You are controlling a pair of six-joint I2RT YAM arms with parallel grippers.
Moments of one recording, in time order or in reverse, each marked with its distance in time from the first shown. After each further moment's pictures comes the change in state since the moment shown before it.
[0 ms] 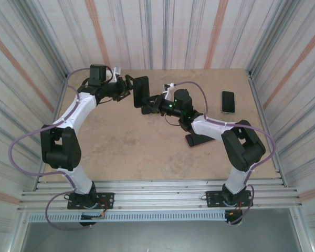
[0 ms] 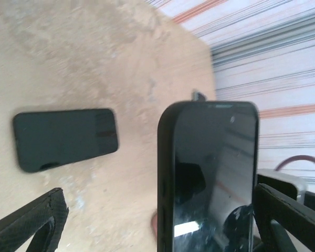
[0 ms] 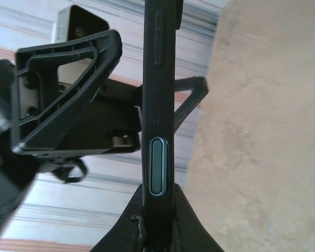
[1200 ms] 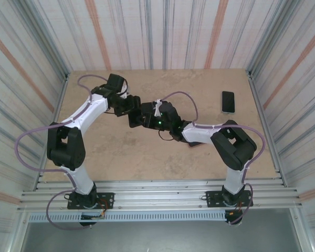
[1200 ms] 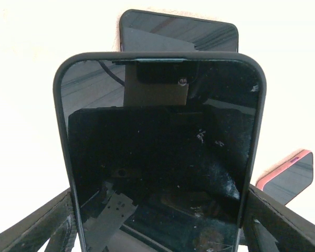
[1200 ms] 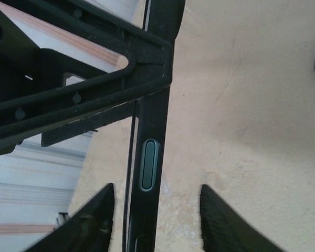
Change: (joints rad) left arm -0.148 0.030 0.005 -0.412 -0.395 0.166; right arm 0.138 0.081 -0.041 -0.197 0.198 -0.364
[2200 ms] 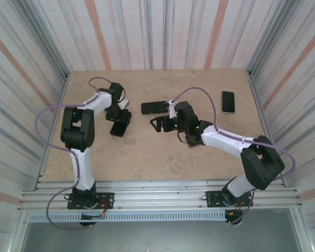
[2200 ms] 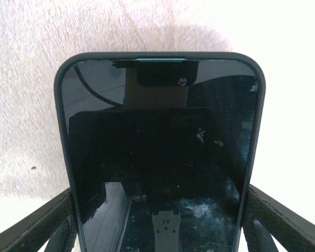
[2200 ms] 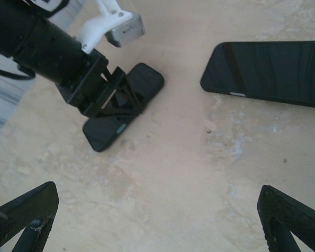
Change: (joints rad) left arm 0.092 0.308 0.084 -0.146 -0.219 0.560; right arm -0.071 -0.325 -0.123 -0.348 0.109 -0.407
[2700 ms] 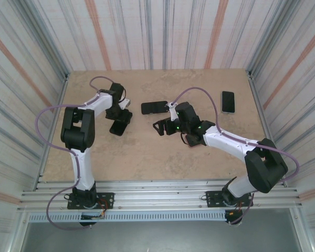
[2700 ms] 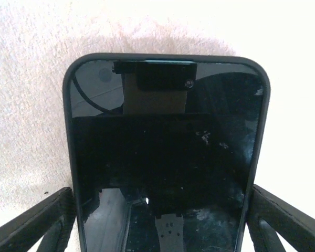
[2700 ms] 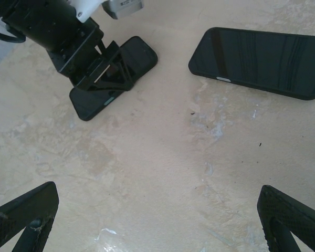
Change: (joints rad) left arm -0.006 0.003 -0.032 0.077 -0.043 0.078; right arm -0.002 -0.048 0.002 -0.134 0.024 -0.142
